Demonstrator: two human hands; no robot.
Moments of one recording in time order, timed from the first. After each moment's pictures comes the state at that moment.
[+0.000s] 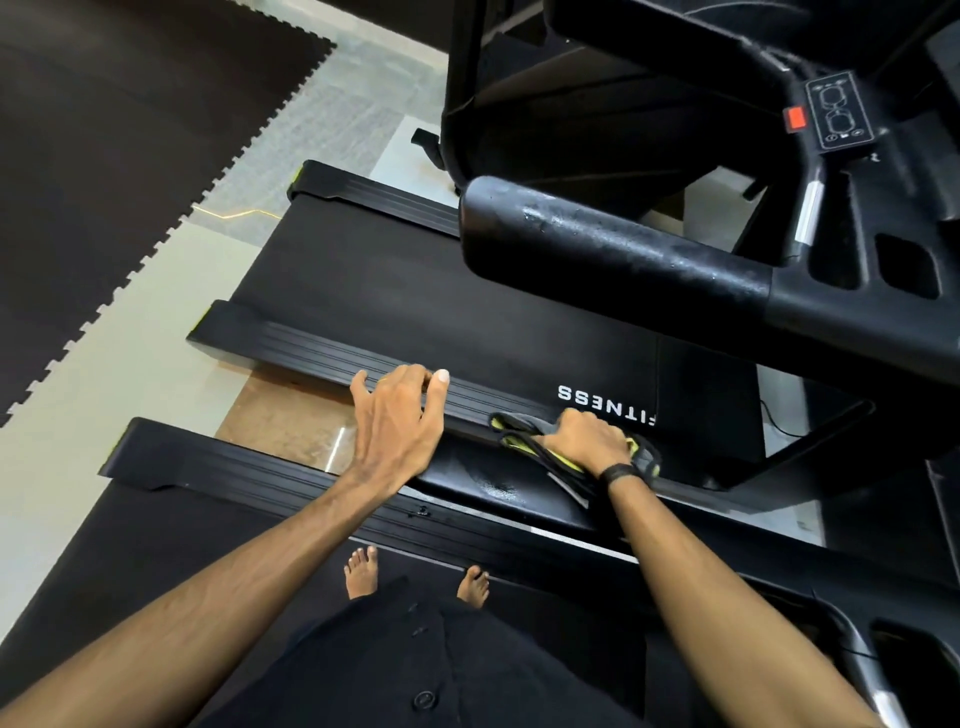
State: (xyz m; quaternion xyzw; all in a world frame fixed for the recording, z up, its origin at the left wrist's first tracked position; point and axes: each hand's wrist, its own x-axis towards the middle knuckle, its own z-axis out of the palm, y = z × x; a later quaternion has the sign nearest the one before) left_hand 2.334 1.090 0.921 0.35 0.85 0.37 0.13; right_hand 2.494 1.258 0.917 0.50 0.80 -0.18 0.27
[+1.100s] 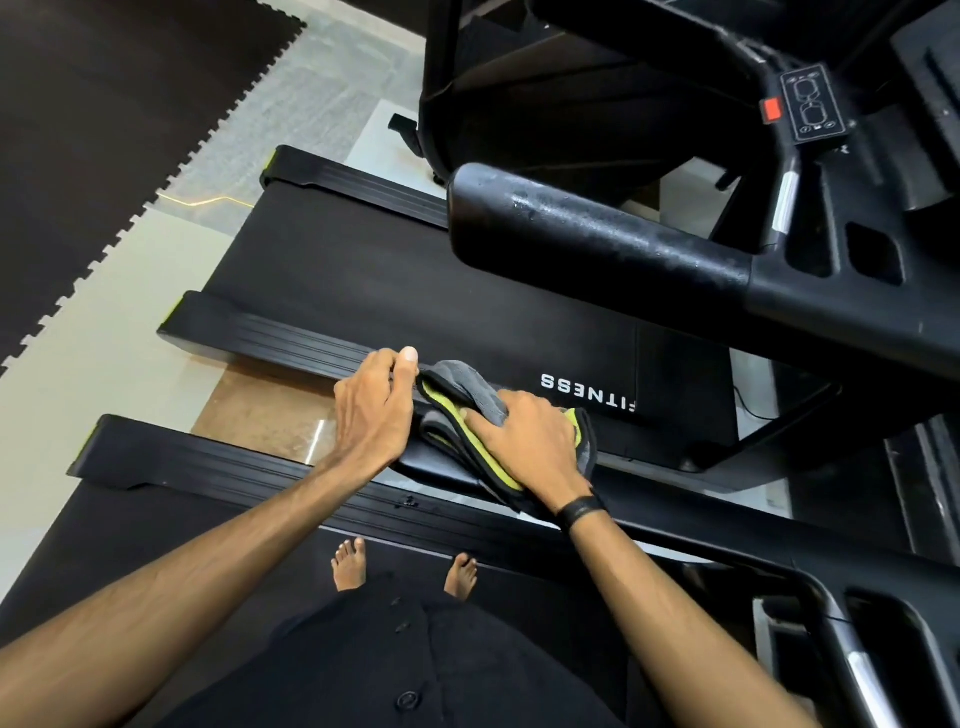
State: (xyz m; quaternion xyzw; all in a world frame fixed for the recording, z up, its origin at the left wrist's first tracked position) left_hand 2.316 1.080 0.915 0.29 0.82 0.46 0.20; right_hand 2.462 1.184 0.932 0.44 0.88 -0.15 0.03
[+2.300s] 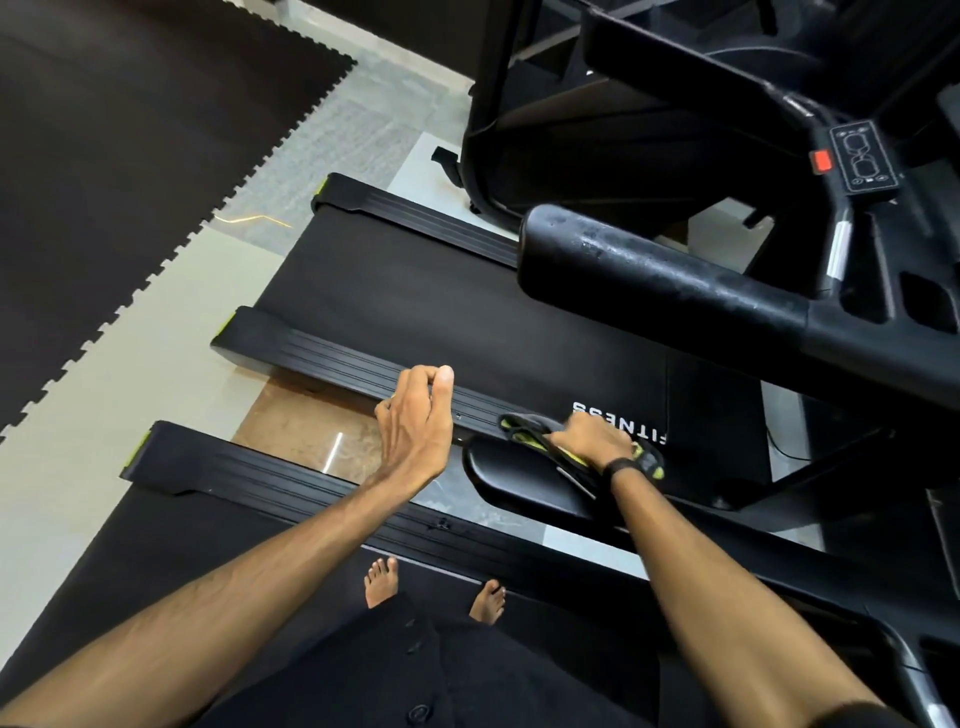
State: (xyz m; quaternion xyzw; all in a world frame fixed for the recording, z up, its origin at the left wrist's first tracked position) left_hand 2.277 1.048 0.911 0.23 0.81 0.49 0.22; right_hand 2.421 1.222 0.916 0.52 0.79 -0.17 0.27
